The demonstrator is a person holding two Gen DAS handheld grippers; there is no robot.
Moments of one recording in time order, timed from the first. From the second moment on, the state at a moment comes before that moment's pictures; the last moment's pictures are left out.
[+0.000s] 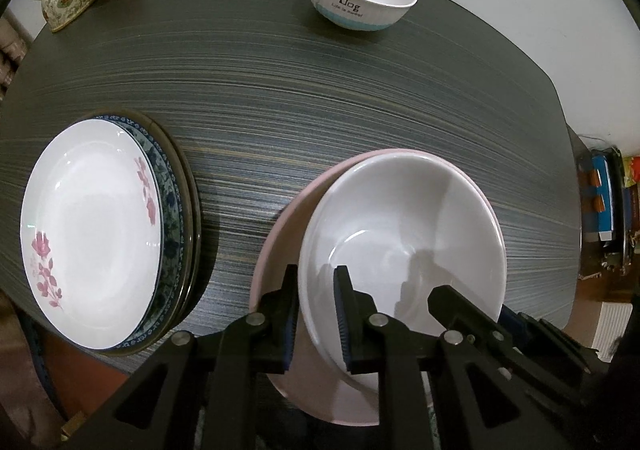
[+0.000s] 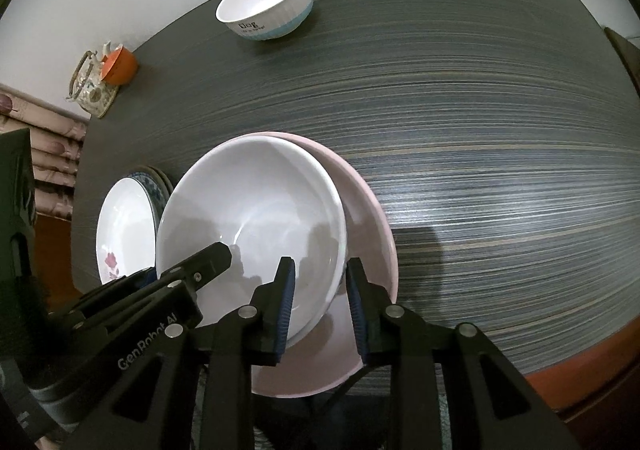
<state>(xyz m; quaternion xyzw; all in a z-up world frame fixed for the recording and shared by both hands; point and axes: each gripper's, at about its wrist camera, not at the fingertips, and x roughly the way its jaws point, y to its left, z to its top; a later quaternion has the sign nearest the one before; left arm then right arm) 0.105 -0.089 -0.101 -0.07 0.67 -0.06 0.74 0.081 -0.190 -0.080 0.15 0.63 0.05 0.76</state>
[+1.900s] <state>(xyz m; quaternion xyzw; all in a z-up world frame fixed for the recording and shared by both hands) 0.119 -0.111 -0.044 0.01 0.58 -0.06 0.81 0.067 -0.212 -0.038 0.18 0.56 0.07 0.81</state>
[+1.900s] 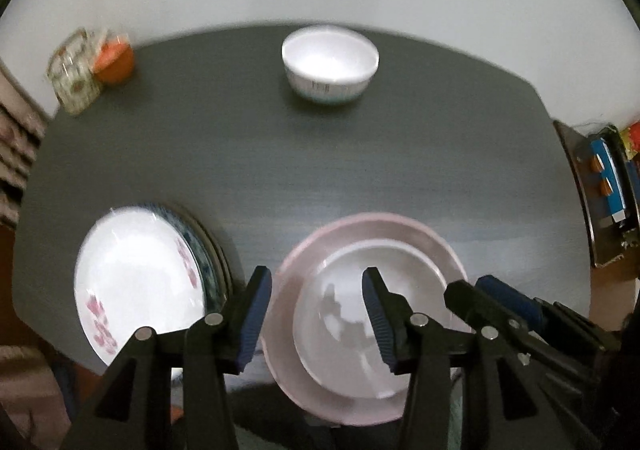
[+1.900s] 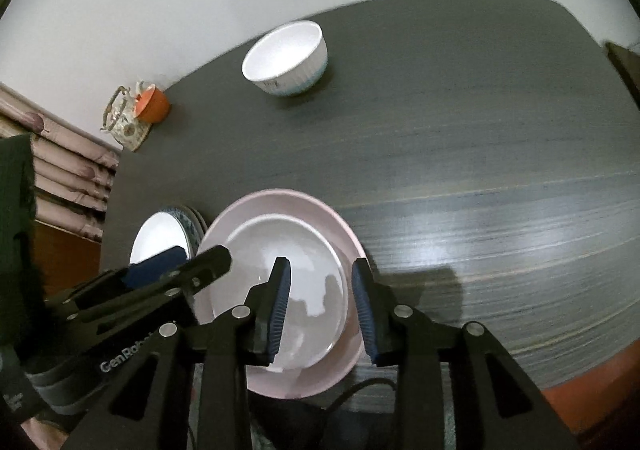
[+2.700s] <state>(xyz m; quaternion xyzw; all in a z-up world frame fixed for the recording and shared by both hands) 0.152 -0.093 -0.038 0.03 0.50 -0.02 0.86 0.113 -0.201 -0.011 0.11 0.50 0.09 0.85</state>
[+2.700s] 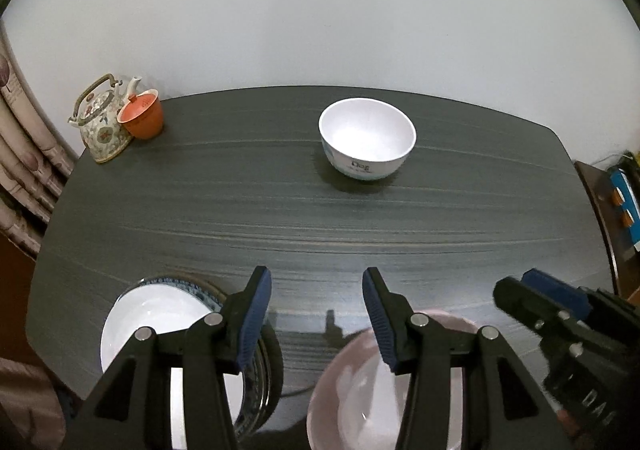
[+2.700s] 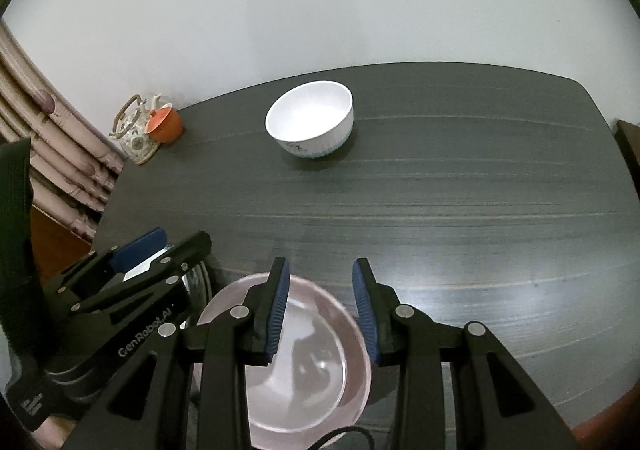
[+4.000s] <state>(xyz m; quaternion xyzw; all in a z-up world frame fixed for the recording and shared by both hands) 0.354 -0.052 -0.120 -0.13 0.59 -0.05 0.80 0.315 -0.215 -0.079 0.11 0.54 0.11 0.82</state>
